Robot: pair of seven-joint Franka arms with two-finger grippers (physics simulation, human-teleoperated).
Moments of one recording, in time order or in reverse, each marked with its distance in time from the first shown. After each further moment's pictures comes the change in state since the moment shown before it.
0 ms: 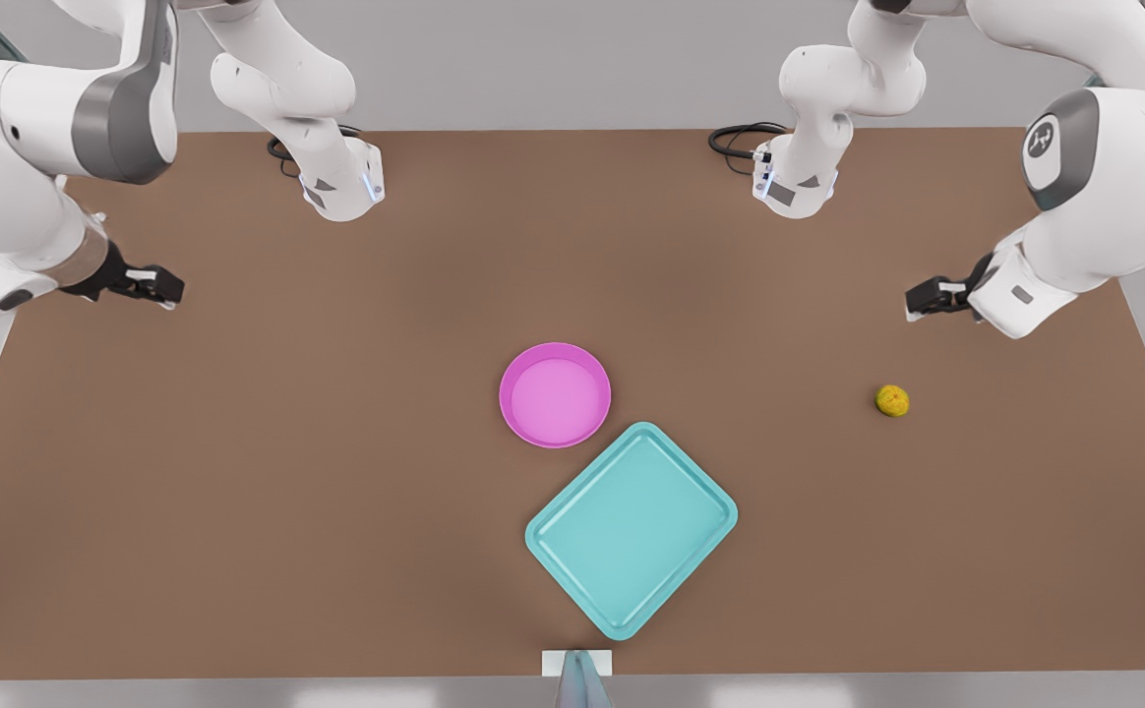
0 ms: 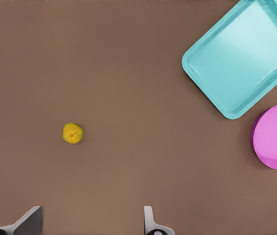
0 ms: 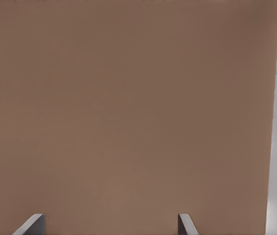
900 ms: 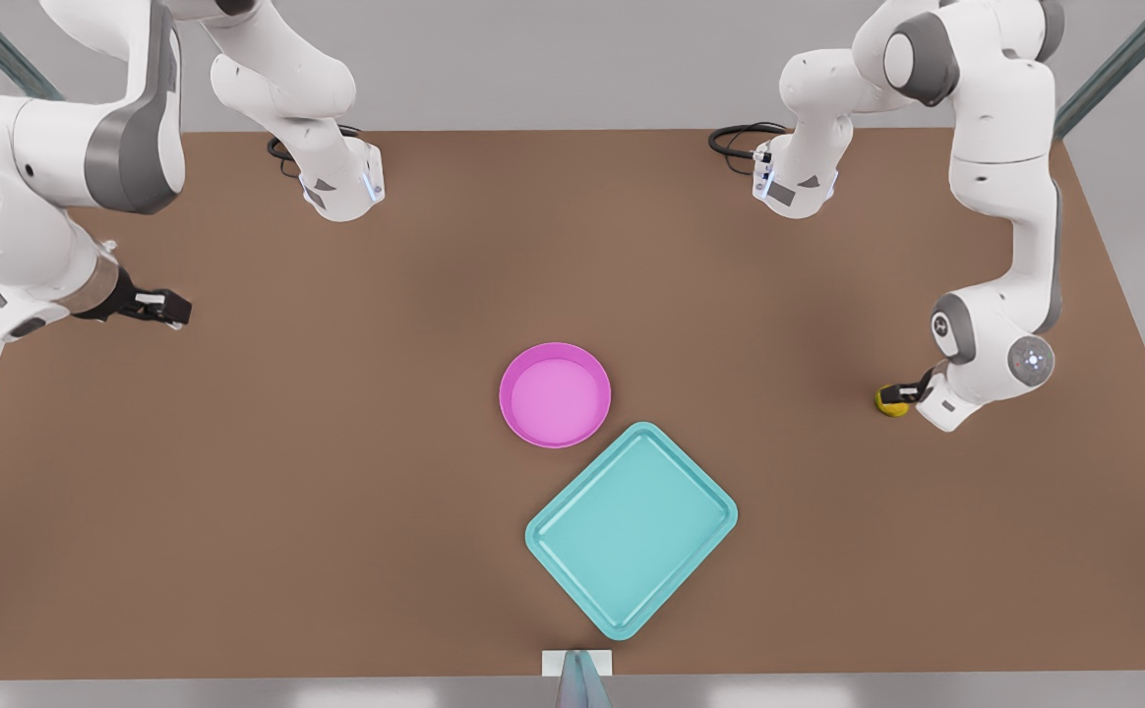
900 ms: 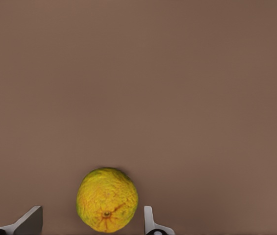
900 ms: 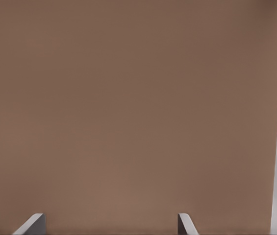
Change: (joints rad) left arm 0.190 0.295 0.059 -0.684 -0.026 0.942 0.248; right arm 0.004 0.049 -0.001 0.002 -0.004 0.022 0.017
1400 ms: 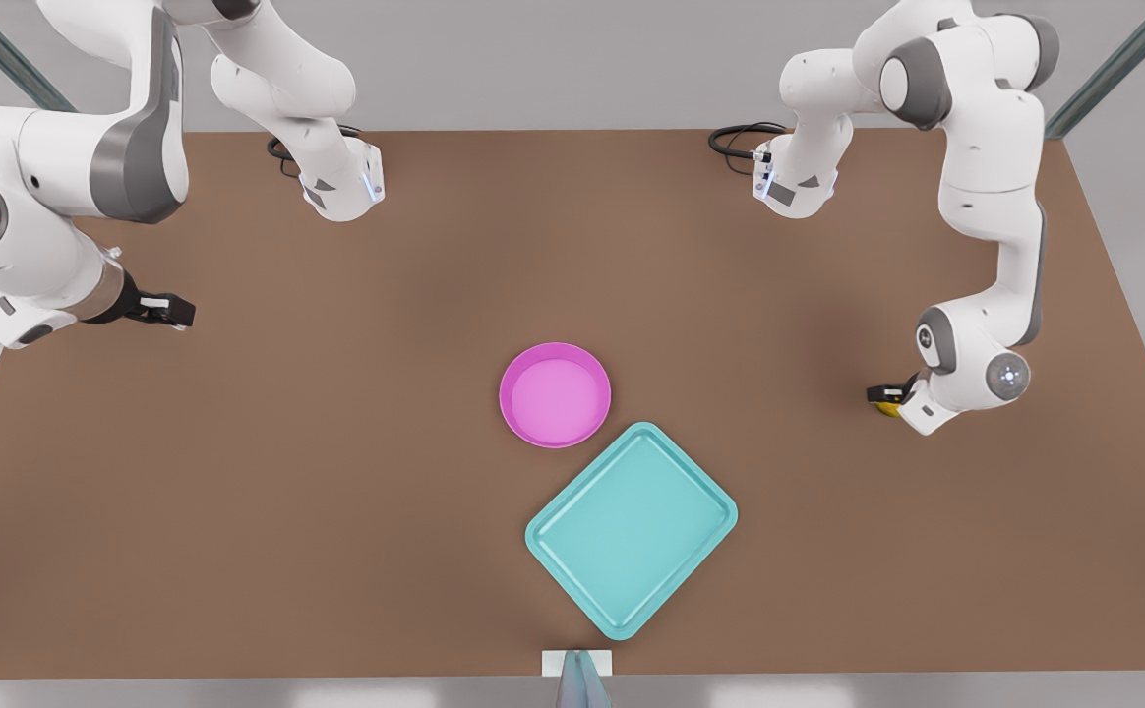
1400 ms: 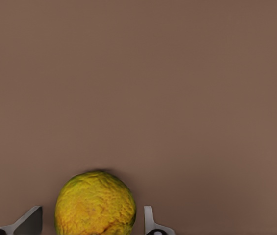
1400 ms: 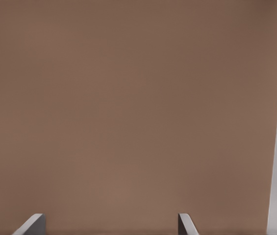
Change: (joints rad) left arm -0.003 0.093 -0.001 0.011 0.000 0.014 0.063; right arm 0.006 0.016 -0.001 0.005 -0.009 -0.023 0.005
